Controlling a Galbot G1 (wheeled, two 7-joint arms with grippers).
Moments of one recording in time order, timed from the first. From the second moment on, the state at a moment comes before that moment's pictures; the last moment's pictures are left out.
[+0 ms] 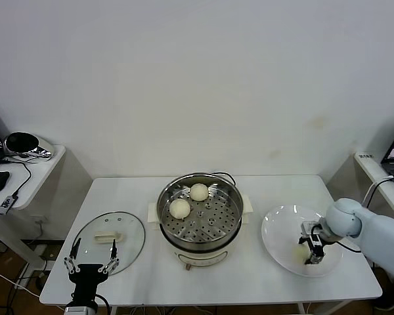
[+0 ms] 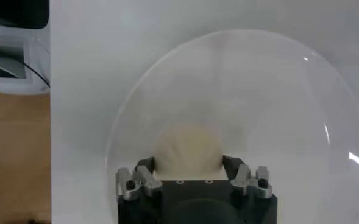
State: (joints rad) left arm 1.76 -1.27 -0.55 -2.16 0.02 0.03 -0.30; right arm -0.19 0.49 -0.73 1.45 -0.12 -0.29 -1.06
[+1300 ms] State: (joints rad) left arm 1.73 -1.23 -0.55 -2.08 -0.04 -0.01 -0.29; right arm 0.58 1.01 -1.22 1.43 0.23 0.04 -1.07
